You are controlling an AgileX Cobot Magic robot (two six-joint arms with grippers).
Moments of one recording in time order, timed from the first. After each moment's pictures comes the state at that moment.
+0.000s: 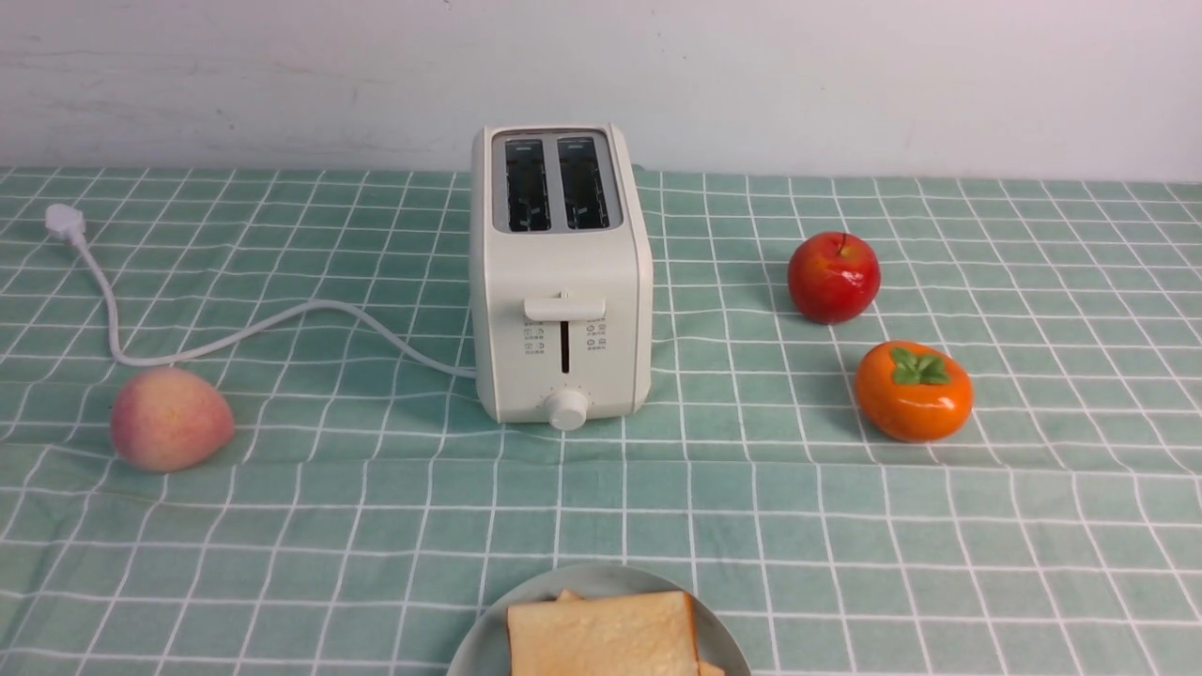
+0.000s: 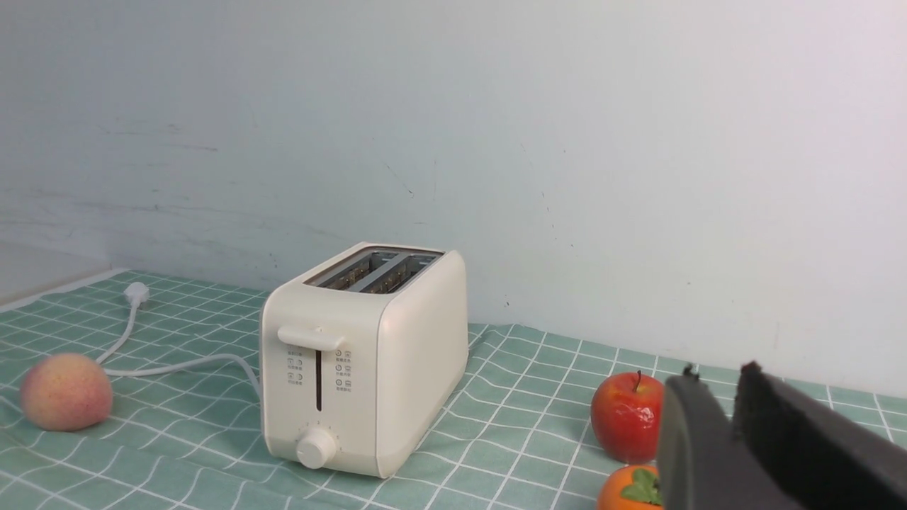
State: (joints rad) right arm 0.55 -0.01 -0.28 -0.56 0.26 0.49; left arm -0.08 -0.01 0.03 -0.04 0.38 -0.35
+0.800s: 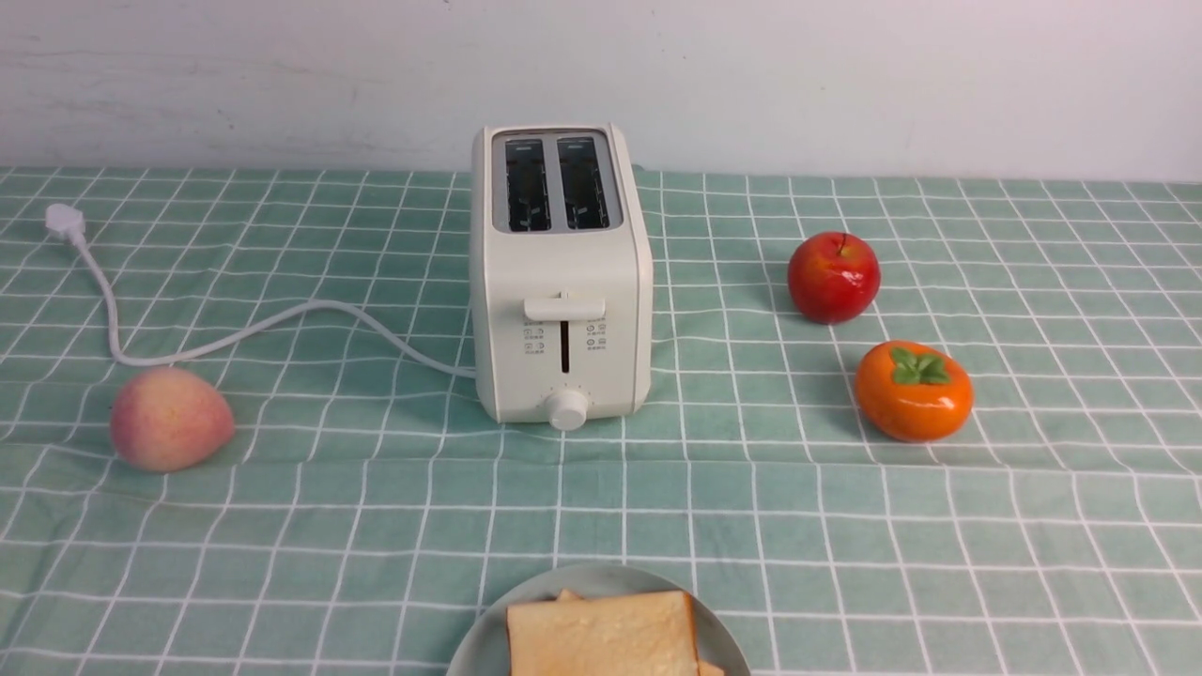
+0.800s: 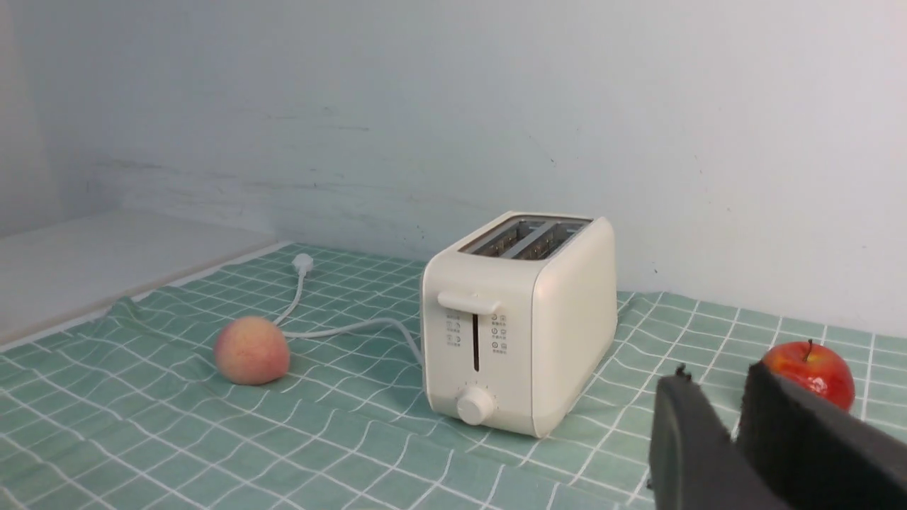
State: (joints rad) right arm 0.55 -0.01 -0.28 0.10 0.27 -0.05; left arm -0.08 -0.01 0.03 -0.04 0.38 -0.35
